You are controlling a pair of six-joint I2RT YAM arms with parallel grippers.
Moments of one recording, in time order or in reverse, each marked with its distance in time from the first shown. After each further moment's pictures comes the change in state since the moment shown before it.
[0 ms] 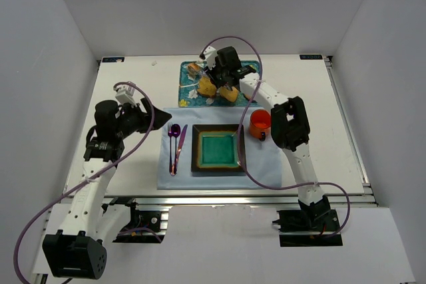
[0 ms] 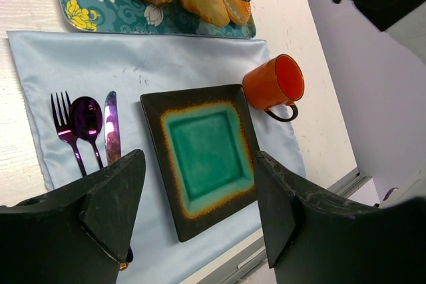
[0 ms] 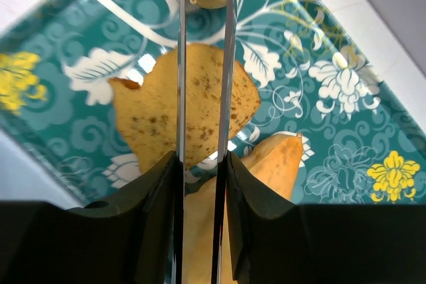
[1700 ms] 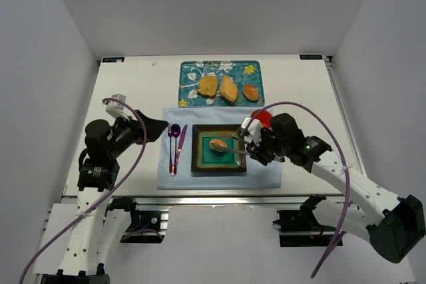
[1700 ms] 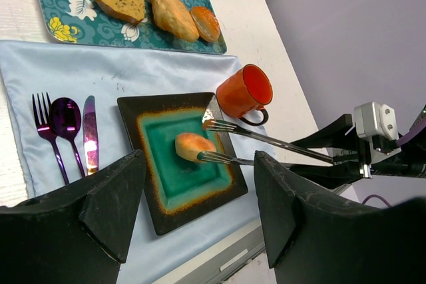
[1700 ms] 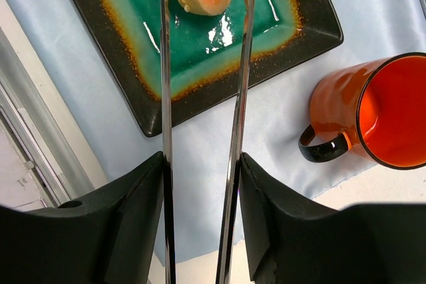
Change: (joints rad) left arm 0.000 -0.279 -0.075 -0.035 -0.012 -0.081; right arm 0.108 -1.379 -1.363 -0.177 -0.157 -0.089
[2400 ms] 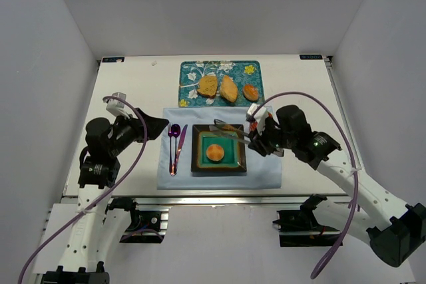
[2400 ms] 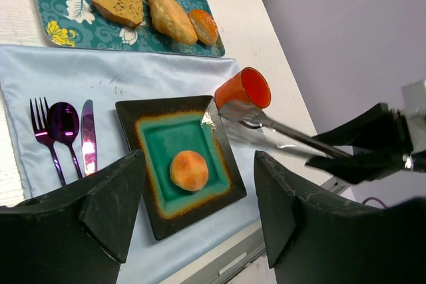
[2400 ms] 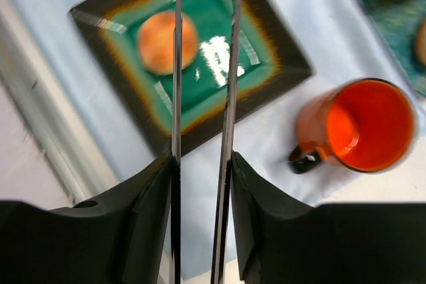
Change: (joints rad) left arm 0.000 0.020 0.000 0.023 0.002 -0.009; right arm -0.013 -0.042 0.093 -0.021 -0.055 0.112
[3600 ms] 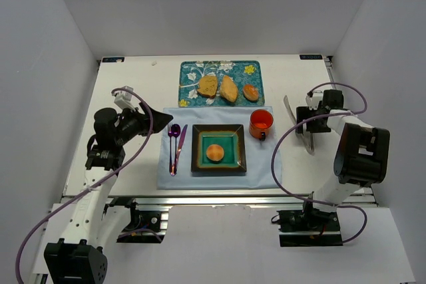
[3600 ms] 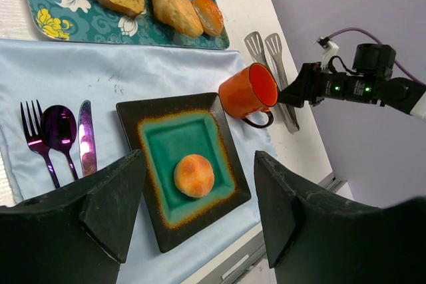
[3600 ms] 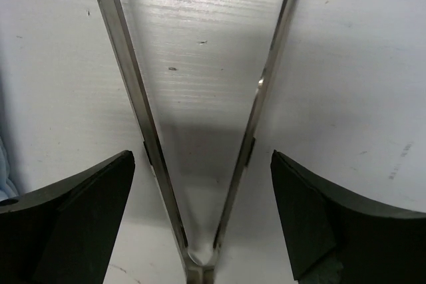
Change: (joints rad) left arm 0.000 0.176 -0.027 0.150 0.049 -0.009; right arm -0.822 0.699 0.082 0.247 0.126 0.095
